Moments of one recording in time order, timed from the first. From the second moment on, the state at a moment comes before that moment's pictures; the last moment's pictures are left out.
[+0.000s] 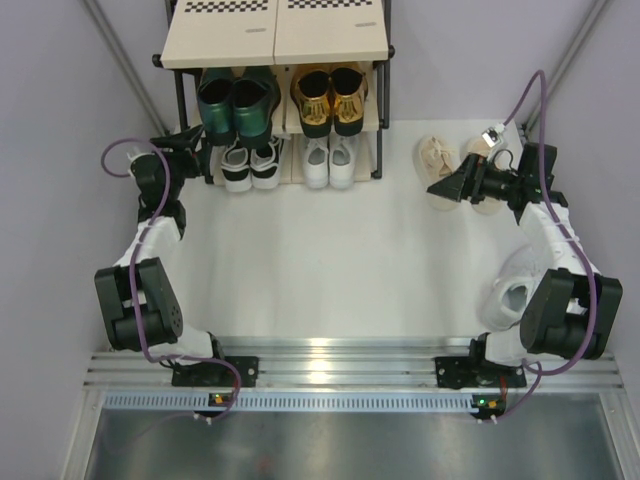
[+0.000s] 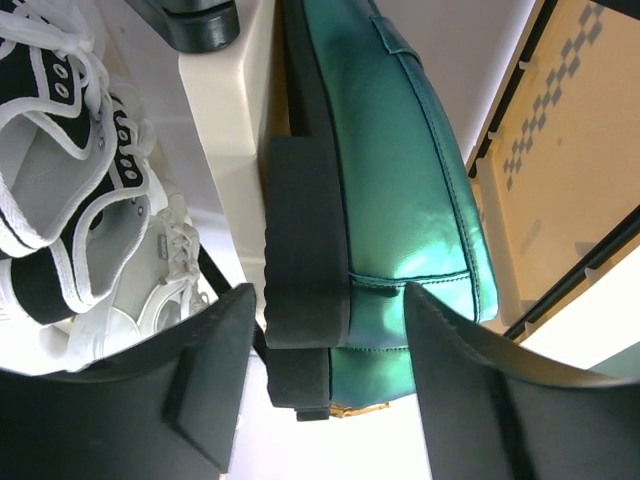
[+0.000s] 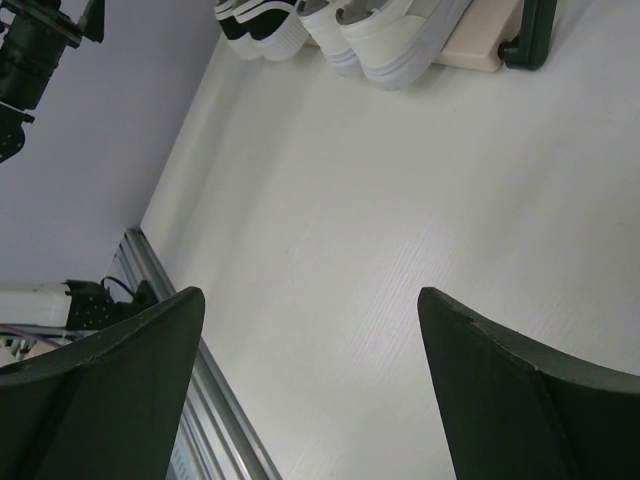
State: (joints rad) left arm 0.24 1.49 0.93 0.53 0.33 -1.59; right arm -0.17 1.42 1.07 -0.26 -1.07 0.22
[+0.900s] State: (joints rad) left arm 0.32 1.13 0.91 0.21 0.35 -1.21; right arm -0.17 1.44 1.25 -0.53 -0.96 -0.06
